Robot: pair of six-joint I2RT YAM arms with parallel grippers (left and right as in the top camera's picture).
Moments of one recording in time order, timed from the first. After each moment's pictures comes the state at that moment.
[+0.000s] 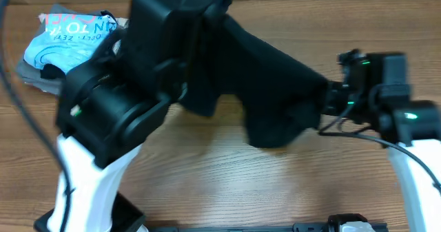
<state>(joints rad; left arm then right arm) -0.68 1.74 2.67 -1.35 -0.63 0.01 0.05 1.21 1.34 -1.10 -0.32 0.24</state>
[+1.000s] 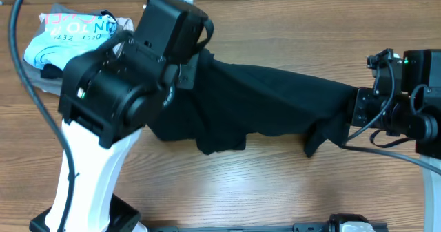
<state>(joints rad) -0.60 1.72 2.54 -1.69 -0.43 -0.28 -0.02 1.23 1.64 -1.47 -0.23 0.12</state>
